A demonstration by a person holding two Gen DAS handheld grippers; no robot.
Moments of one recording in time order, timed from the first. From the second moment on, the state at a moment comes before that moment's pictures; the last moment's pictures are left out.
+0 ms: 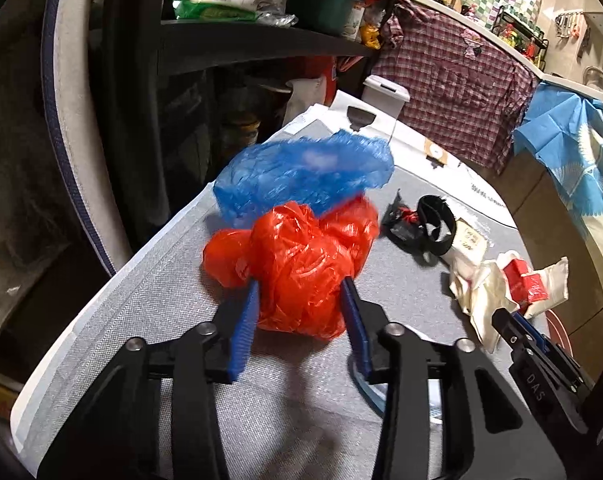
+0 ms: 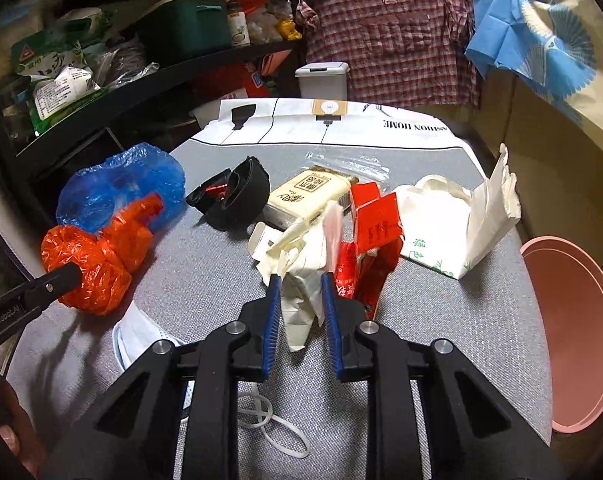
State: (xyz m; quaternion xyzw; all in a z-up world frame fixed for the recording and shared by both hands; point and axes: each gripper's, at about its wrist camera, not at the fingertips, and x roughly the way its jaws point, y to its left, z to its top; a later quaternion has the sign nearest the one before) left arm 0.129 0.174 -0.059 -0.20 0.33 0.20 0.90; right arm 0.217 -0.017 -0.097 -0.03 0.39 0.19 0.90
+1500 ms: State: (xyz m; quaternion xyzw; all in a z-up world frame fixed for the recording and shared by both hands) left arm 0.062 0.082 0.013 -0.11 0.29 0.08 0.95; right arm 0.134 -0.132 0.005 -0.02 0.33 0.12 0.94
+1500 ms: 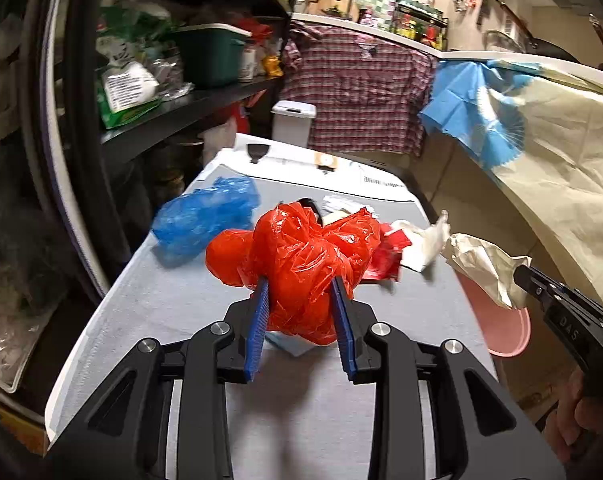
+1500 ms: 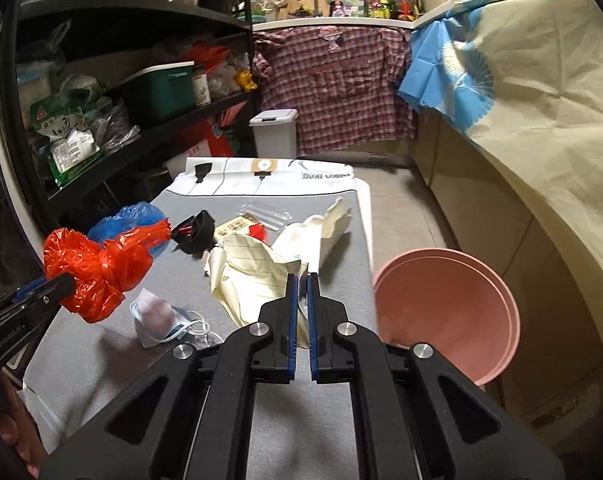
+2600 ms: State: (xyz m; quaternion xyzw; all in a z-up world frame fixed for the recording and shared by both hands) left arm 0.135 -0.028 0.034 -0.07 0.30 -0.03 0.95; right arm 0.178 -0.271 0.050 0.03 0.30 -0.02 0.95
